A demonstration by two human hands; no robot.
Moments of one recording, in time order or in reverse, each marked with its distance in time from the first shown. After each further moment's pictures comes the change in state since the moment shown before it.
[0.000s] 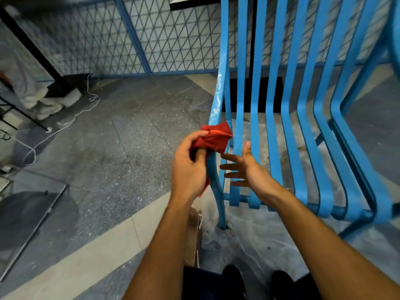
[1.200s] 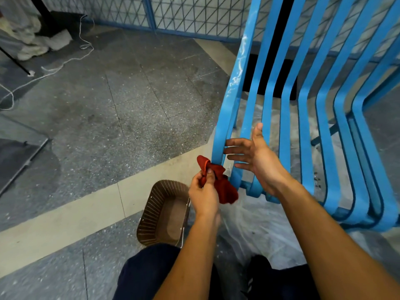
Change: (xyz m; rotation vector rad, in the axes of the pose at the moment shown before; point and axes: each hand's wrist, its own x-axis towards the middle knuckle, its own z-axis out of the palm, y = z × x) left_hand -0.083 -0.108 0.066 -0.539 0.482 -0.880; right_hand 0.030 0.017 0.008 -0.041 0.042 0.063
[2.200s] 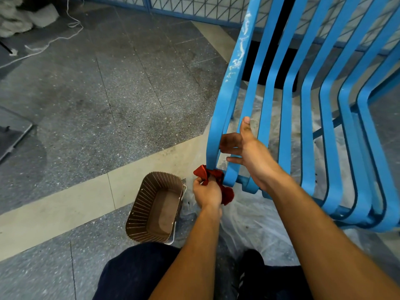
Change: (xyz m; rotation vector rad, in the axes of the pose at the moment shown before) left_hand 0.031 -0.053 0.019 0.152 0.102 -0.236; right_hand 0.017 0.010 0.008 -0.053 0.027 0.015
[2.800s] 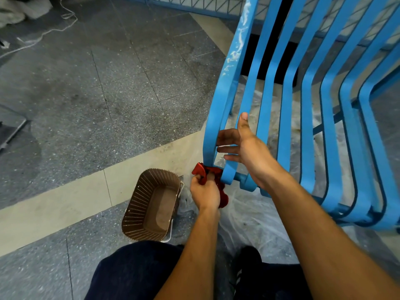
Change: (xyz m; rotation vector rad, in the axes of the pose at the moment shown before) left_hand 0.007 -0.014 -0.001 -0.013 -0.037 0.124; right_hand 0.004 0.002 -0.002 -0.017 -0.010 0.010
